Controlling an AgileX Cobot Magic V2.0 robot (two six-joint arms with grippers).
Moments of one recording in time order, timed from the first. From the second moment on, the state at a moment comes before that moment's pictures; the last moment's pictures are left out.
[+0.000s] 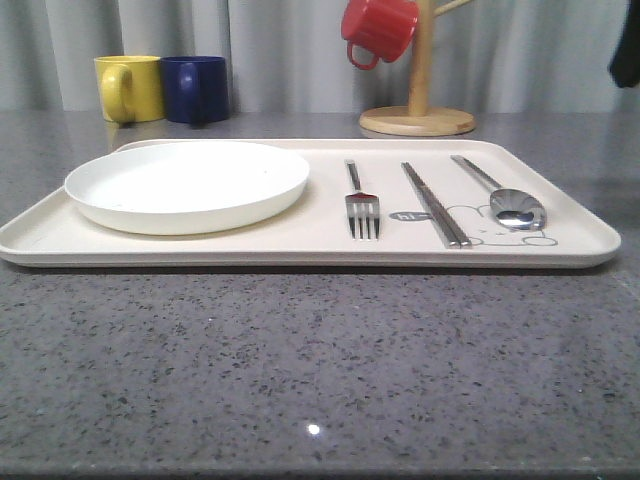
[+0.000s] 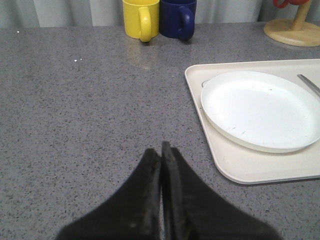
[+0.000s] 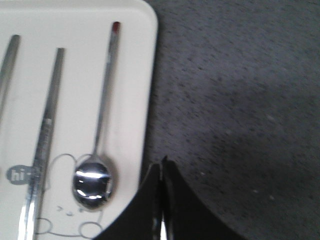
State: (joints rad) left arm -0.14 0.28 -0.56 -0.02 0.68 -0.07; right arm 0.17 1.30 -1.07 0.02 0.74 0.22
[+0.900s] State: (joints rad) left arm -0.14 0.28 -0.56 -0.02 0.68 -0.07; right arm 0.06 0.23 -0.25 -0.07 0.10 0.22
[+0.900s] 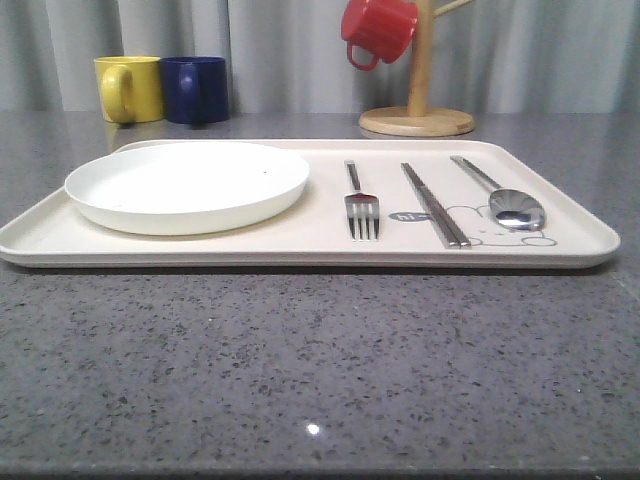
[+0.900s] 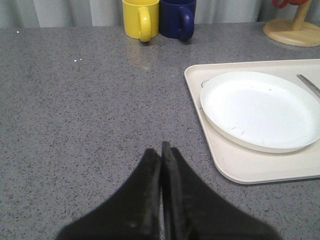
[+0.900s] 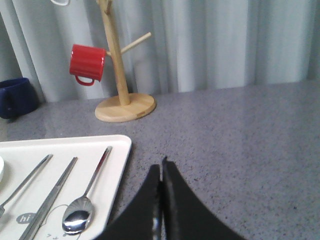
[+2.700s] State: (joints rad) left arm -0.14 0.28 -0.56 -0.02 0.68 -0.07; right arm -0.04 -0.01 0.03 -0.03 0.08 0.09
